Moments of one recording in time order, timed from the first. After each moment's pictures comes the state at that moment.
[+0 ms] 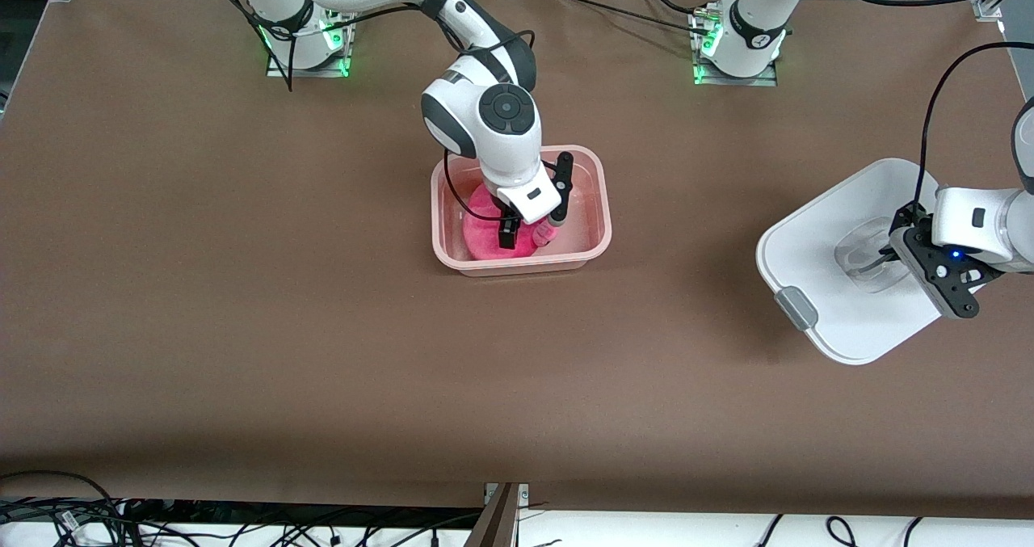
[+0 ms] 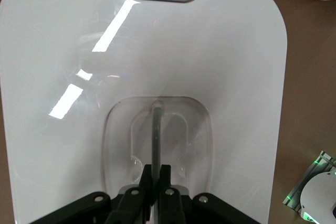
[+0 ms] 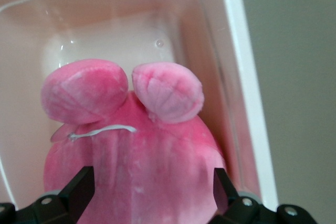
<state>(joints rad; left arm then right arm) 0.18 0.40 -0.15 -1.35 0.06 1.53 1.01 0.67 0.66 0.17 -1.41 -0.13 2.11 -0.55</state>
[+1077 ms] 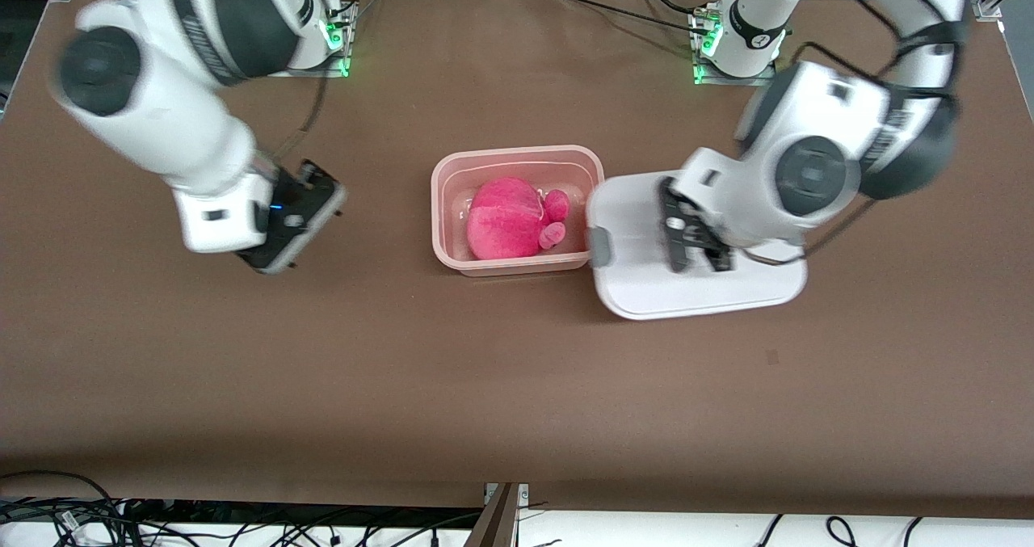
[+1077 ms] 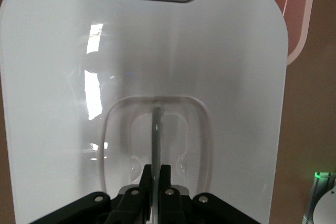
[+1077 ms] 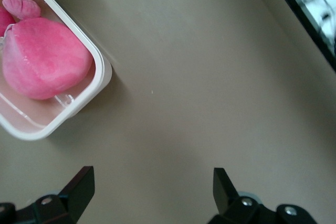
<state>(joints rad) -0.30 0.47 -0.18 -1.36 0.04 1.63 0.99 0.25 0.30 0.07 -1.36 0.05 1.70 -0.56</state>
